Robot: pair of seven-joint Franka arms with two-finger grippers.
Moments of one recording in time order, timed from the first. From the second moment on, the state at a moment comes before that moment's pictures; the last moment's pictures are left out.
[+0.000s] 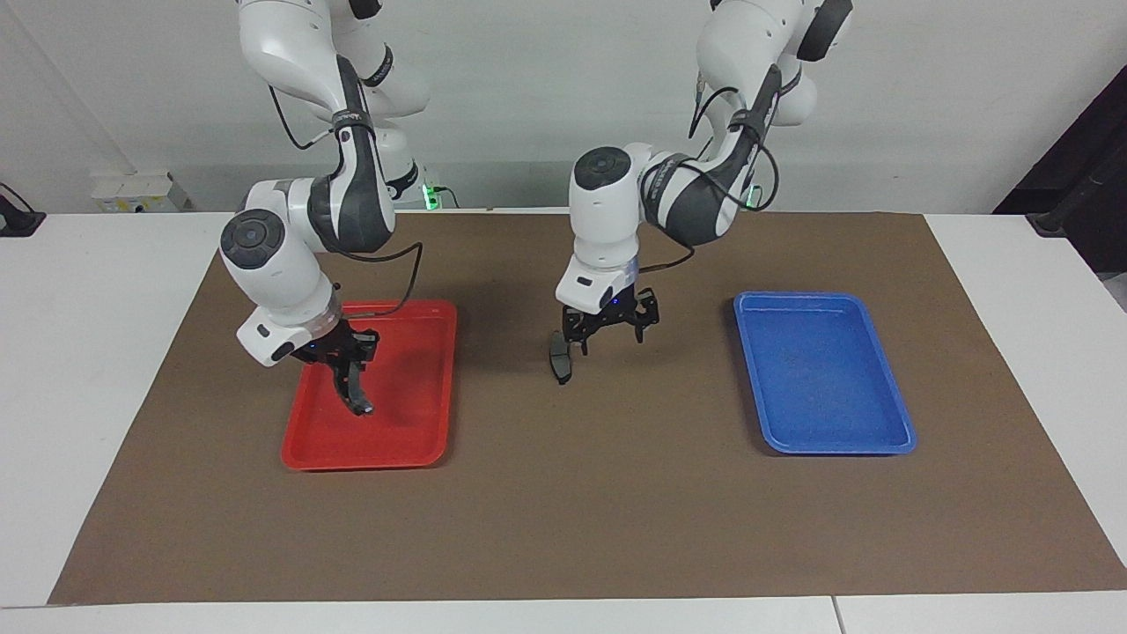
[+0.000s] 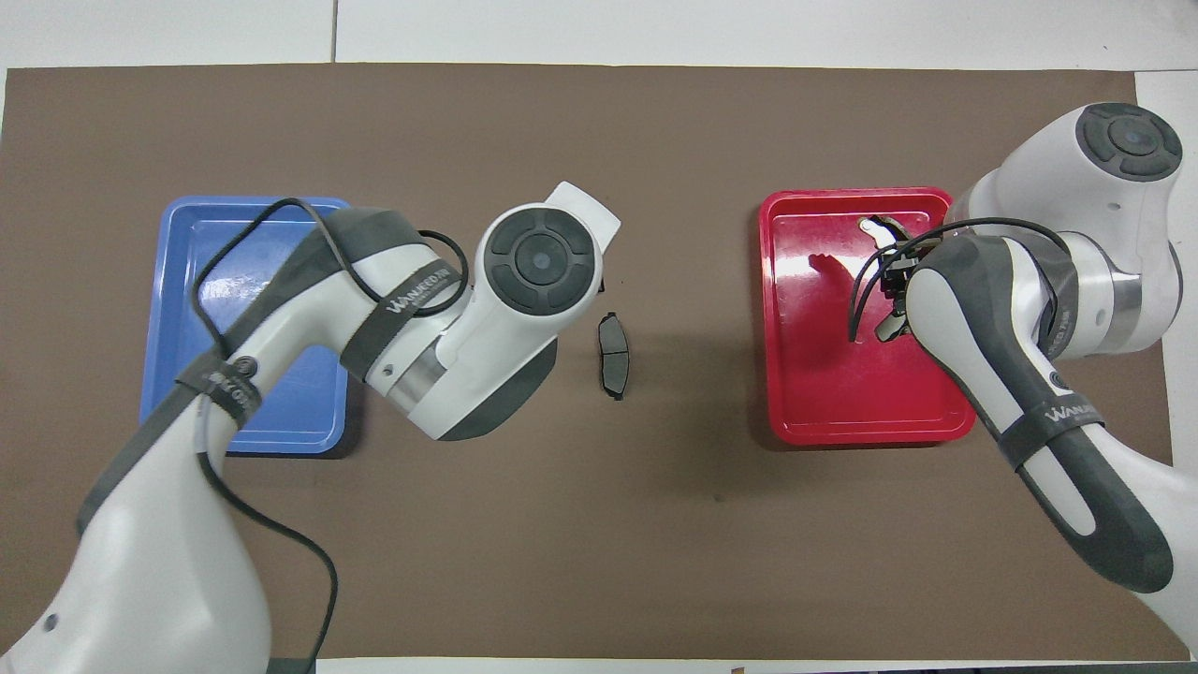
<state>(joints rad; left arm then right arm) -0.33 0.30 -0.37 -1.64 0.31 1.93 -0.86 0.13 0.24 -0.08 -1.86 0.01 1.99 0.03</state>
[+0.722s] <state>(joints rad) -0.06 0.03 -0.18 -1.53 0.09 1.53 -0.18 0.47 0.27 -0.07 -1.78 0.08 1.97 0.34</state>
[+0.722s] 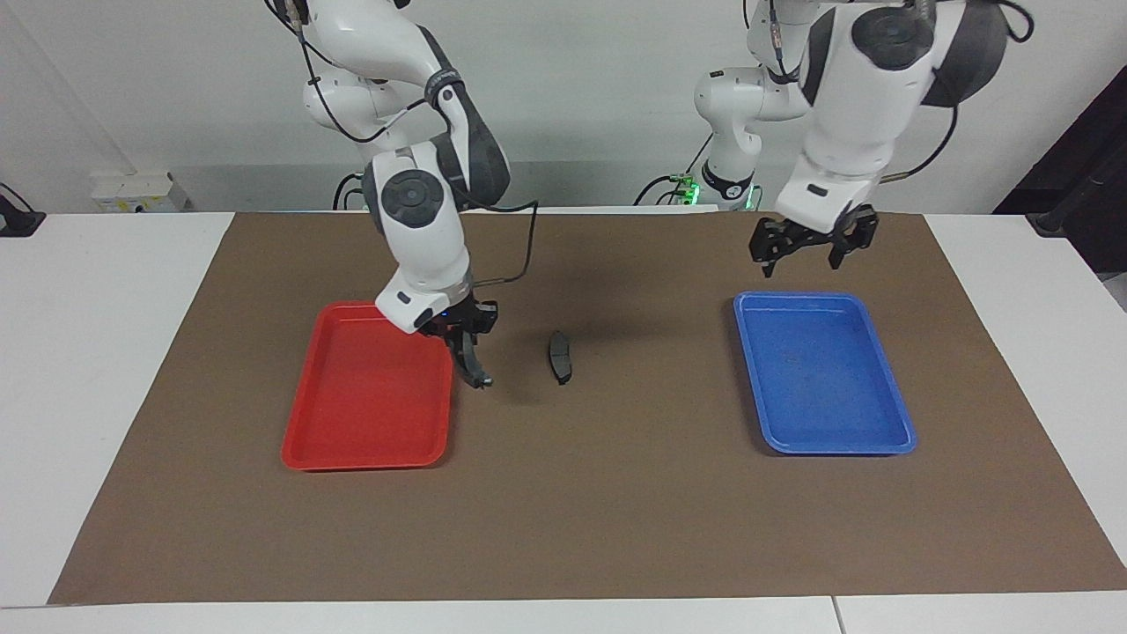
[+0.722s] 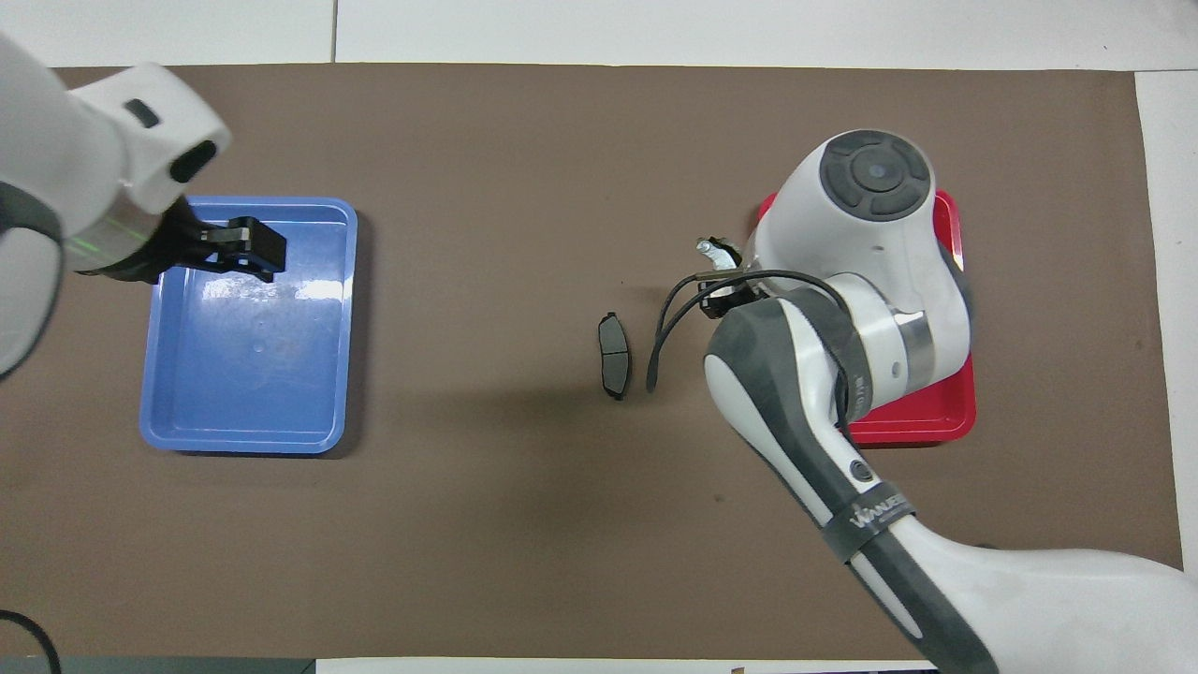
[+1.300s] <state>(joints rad) -0.03 -0.03 -0.08 -1.55 0.03 1.47 -0.05 0.63 0.39 -0.07 -1.77 0.09 2.13 0.53</state>
